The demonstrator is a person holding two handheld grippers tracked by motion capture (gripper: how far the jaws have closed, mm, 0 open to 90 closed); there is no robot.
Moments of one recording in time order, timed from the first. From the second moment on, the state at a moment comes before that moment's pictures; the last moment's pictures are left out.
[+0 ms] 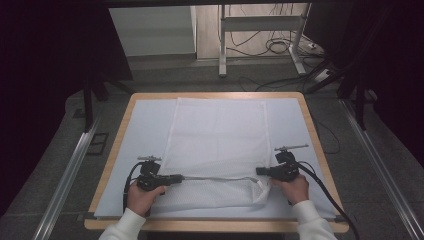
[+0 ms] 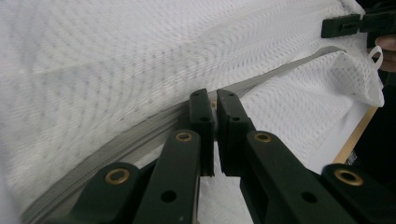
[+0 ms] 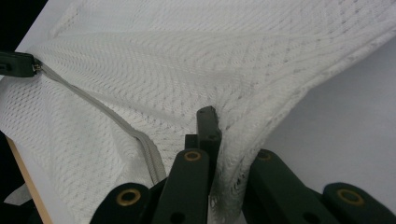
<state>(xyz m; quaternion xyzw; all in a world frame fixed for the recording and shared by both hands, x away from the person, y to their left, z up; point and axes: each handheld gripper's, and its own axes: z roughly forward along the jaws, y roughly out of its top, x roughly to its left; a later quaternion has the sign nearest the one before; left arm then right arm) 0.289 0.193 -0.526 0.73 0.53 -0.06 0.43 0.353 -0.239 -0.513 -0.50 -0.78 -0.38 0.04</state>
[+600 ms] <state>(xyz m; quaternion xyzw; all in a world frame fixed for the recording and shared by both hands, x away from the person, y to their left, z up) 0.284 0.217 -0.527 0.71 0.55 -0.05 0.43 0.353 -0.239 -0.515 -0.50 -0.78 -0.38 0.04</state>
